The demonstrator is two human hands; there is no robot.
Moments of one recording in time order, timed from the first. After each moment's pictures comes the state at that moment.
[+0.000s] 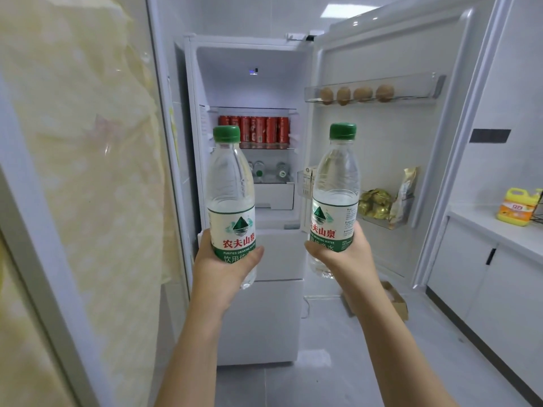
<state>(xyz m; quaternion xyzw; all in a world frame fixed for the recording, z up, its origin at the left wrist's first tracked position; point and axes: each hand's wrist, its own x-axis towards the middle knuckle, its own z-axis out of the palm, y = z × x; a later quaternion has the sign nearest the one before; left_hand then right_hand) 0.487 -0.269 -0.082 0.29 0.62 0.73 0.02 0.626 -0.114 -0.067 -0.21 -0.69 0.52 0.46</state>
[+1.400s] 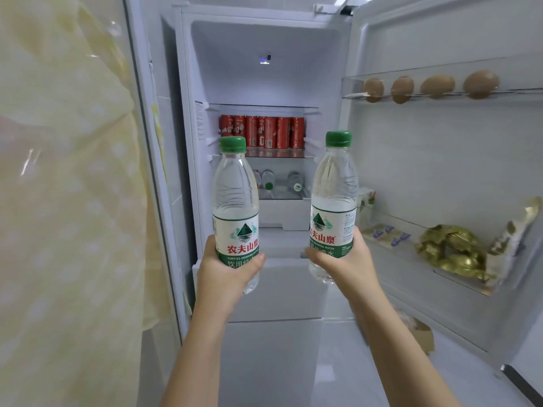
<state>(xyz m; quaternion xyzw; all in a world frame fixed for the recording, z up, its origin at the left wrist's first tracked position) 0.289 -0.133 -0.089 0.27 0.66 0.71 0.03 0.431 0.014 -0.067 -0.22 -0.69 0.52 0.45</state>
